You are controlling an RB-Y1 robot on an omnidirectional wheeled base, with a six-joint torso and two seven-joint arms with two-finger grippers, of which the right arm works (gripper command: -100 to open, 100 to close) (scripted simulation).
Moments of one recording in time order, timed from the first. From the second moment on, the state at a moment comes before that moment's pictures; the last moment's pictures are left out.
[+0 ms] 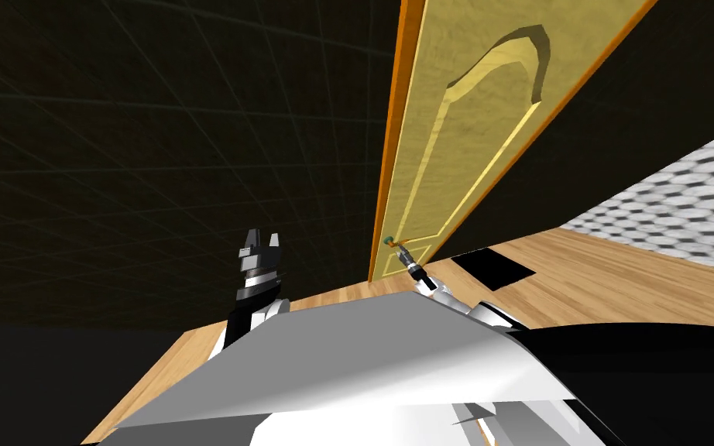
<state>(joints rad) -0.06 -0.54 0.31 -0.71 -0.27 -0.87 -0.27</state>
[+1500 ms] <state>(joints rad) -0.02 -0.59 0.29 -0.68 -0.30 -0.94 -0.31</state>
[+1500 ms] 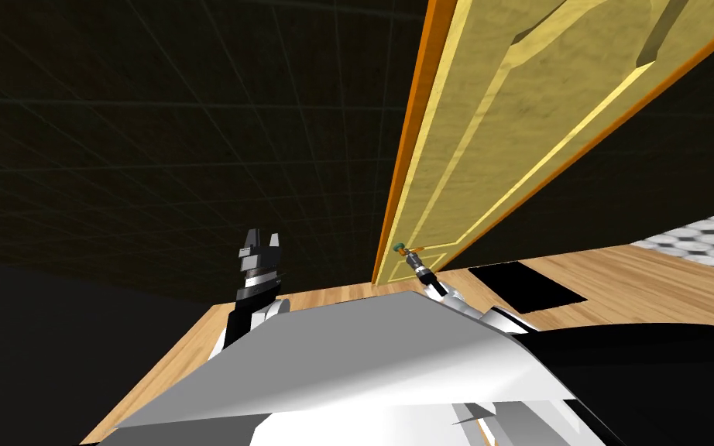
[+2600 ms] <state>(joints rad) 0.05 -0.65 0.36 -0.64 -0.31 -1.07 -0.36</state>
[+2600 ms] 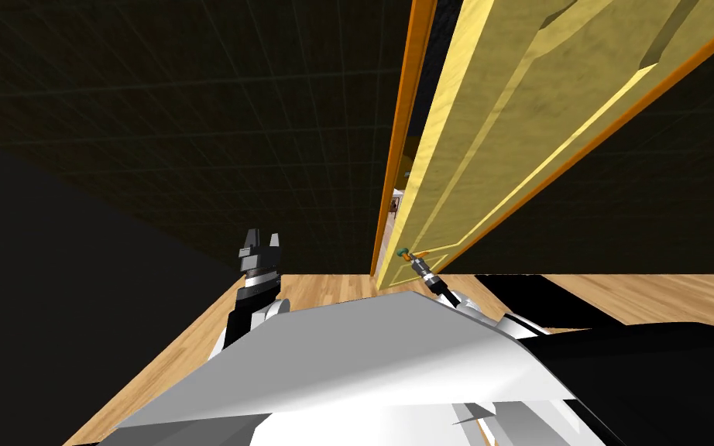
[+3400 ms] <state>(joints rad) 0.11 -0.70 0.40 -0.64 -0.33 -1.17 -0.38</state>
